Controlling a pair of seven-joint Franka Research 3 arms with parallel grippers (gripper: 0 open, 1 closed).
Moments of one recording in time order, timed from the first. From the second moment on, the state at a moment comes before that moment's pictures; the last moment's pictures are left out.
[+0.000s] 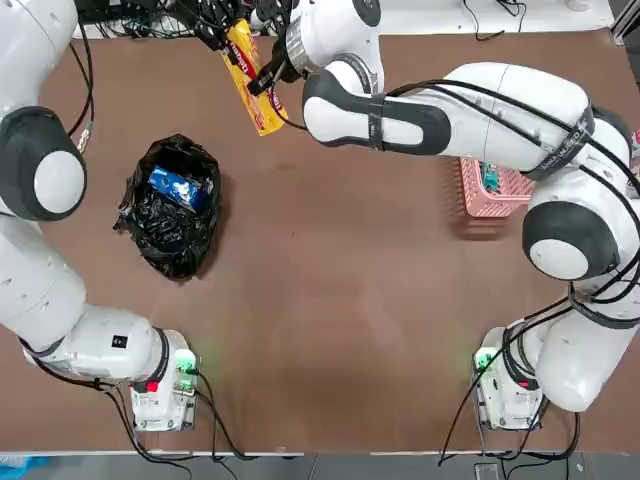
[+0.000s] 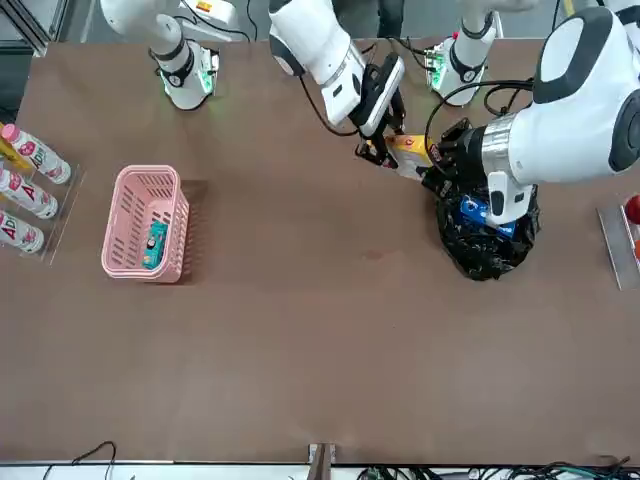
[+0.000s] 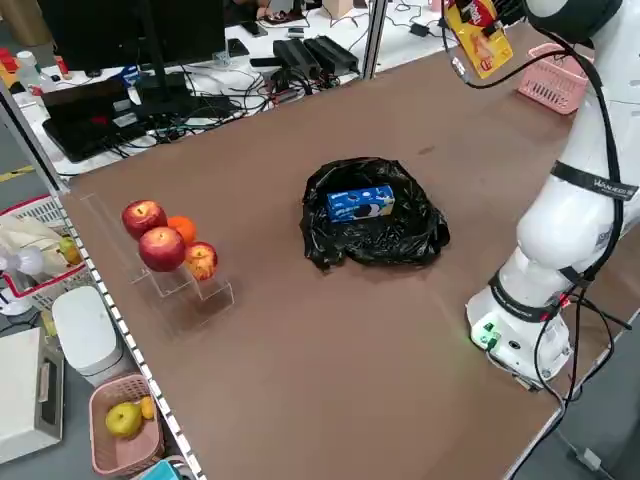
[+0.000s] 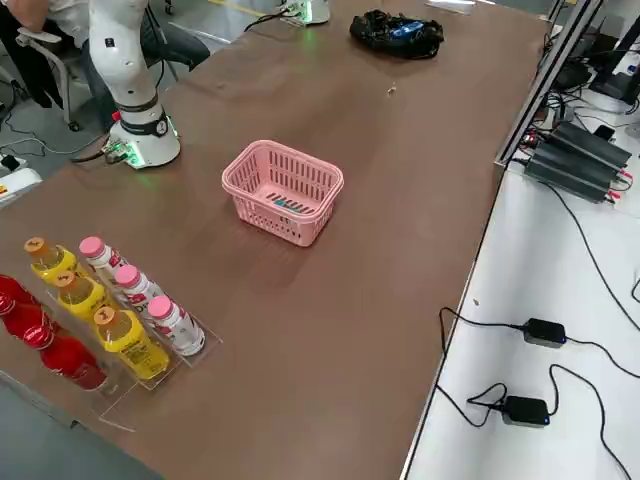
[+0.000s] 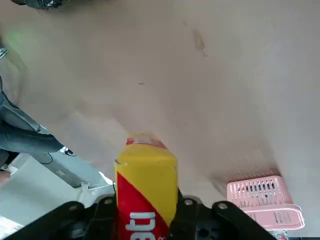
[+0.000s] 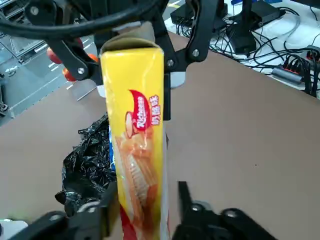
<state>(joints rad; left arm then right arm) -0.11 0.25 -0.21 -1.40 -0.50 1.41 -1.40 0.82 0.42 0.17 -1.50 0.26 2.70 -0.08</state>
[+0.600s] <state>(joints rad) 0.00 0.27 -0.20 -1.41 -0.44 1.40 -1.29 0.82 0.42 0.16 -1.50 0.26 2.70 -0.06</state>
